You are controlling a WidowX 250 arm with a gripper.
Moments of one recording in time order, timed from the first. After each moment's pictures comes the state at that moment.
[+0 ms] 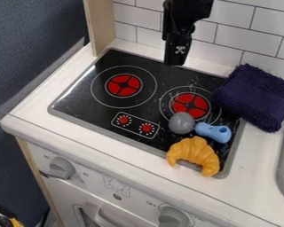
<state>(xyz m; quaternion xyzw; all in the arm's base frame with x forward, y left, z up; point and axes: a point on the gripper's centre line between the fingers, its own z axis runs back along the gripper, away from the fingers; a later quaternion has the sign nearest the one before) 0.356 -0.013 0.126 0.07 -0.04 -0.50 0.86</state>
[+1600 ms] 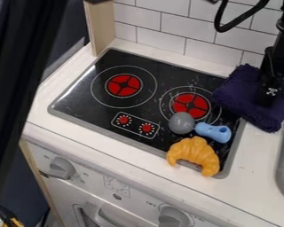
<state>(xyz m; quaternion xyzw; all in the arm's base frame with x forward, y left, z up) 0.402 -0.152 0.063 0.01 -0.01 -0.66 0.75</state>
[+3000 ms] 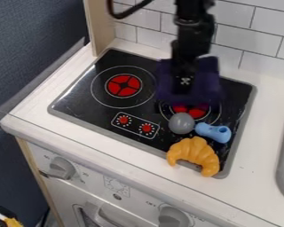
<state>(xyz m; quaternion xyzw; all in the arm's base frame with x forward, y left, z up) 0.370 0.002 0.053 0.02 0.00 -0.48 0.88</state>
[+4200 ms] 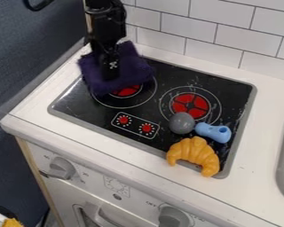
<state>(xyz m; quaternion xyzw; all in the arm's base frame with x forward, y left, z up) 0.343 0.110 0.062 0.01 -0.01 -0.33 0.94</state>
